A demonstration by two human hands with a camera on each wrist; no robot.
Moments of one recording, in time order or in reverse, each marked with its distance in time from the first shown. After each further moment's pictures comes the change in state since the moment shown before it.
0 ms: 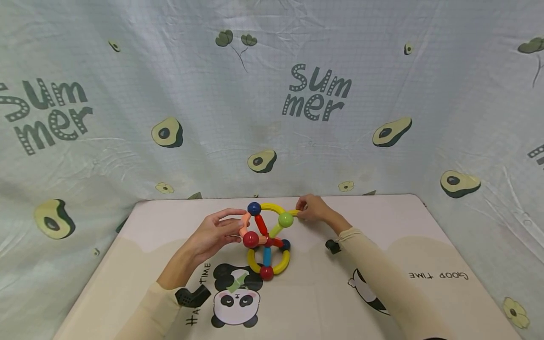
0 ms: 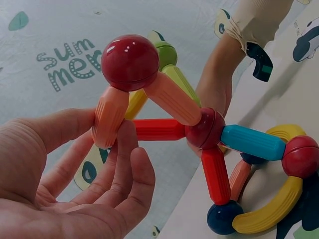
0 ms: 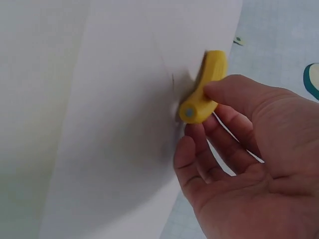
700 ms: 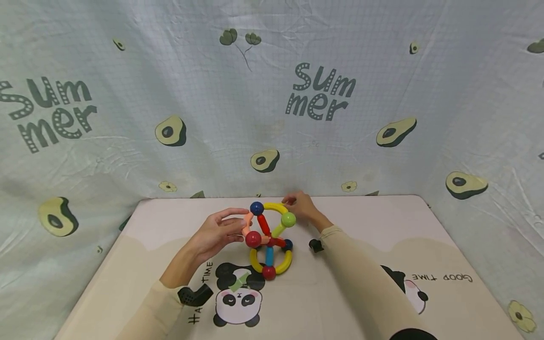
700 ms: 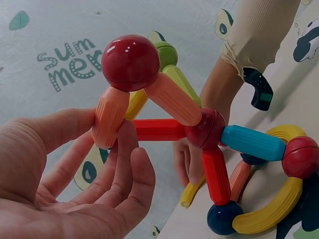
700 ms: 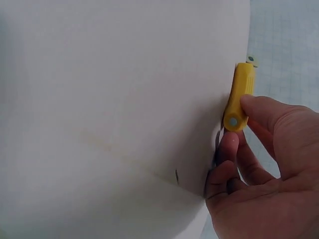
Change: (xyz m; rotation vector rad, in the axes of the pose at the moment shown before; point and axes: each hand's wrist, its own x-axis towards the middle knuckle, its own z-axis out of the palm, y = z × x) left_hand 0.002 0.000 0.000 -0.009 0.021 -0.010; right_hand 0.036 -0.014 0.042 0.136 0.172 0.043
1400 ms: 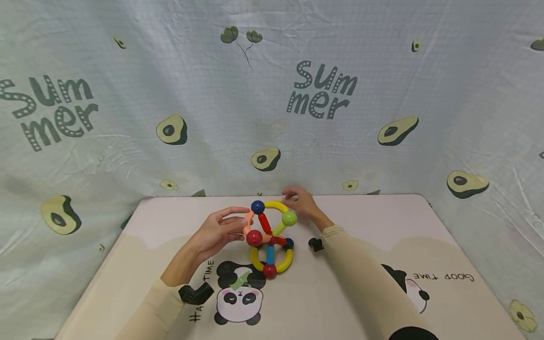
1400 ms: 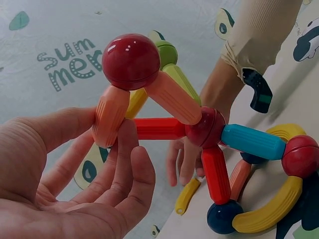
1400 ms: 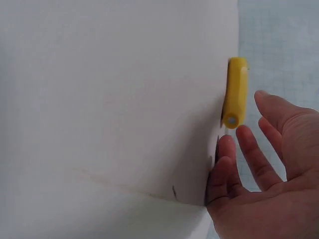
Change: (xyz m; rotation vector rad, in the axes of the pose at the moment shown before) left_hand 0.000 -0.001 -0.002 -0.005 -0.018 0.004; right_hand 0.000 -0.002 -0.002 0.145 0.027 -0.072
